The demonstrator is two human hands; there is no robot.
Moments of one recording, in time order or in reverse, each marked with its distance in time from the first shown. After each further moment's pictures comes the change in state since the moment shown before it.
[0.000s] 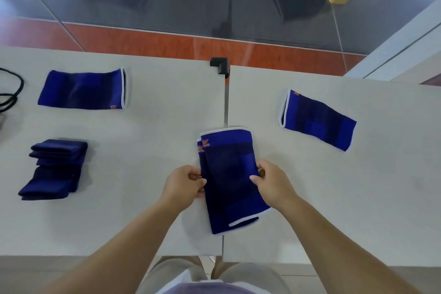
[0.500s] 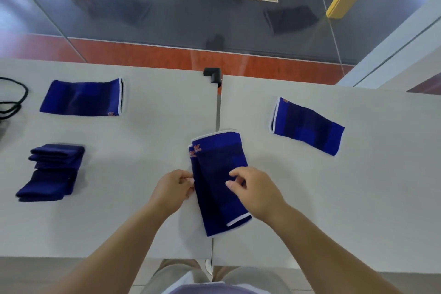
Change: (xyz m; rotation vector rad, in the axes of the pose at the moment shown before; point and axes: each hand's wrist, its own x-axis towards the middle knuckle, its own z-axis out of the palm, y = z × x) left_hand -0.011 0.002 0.000 0.078 0.028 0.077; right_hand -0.031 -0.020 -0.010 -0.071 -0.003 -0.307
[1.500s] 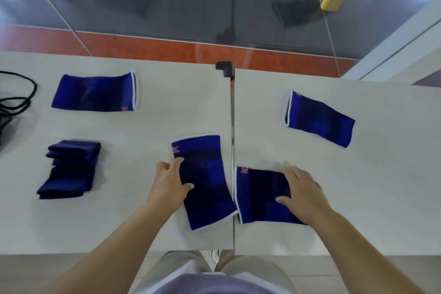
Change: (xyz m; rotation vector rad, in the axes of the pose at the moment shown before) left_hand -0.008 -0.014 -0.047 0.456 0.052 0.061; right_hand -0.026 0.046 -0.008 -0.472 -0.052 0.250
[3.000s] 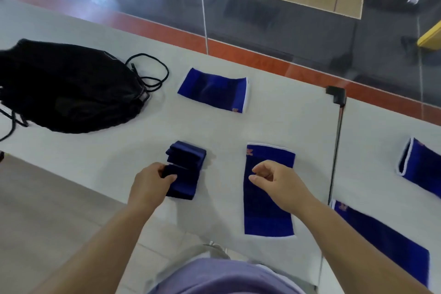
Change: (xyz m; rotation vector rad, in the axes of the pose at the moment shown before) left_hand -0.028 -0.190 -0.132 -0.319 0.373 -0.316; right_hand 0.030 -0.259 0.005 0.468 -0.181 -0.401
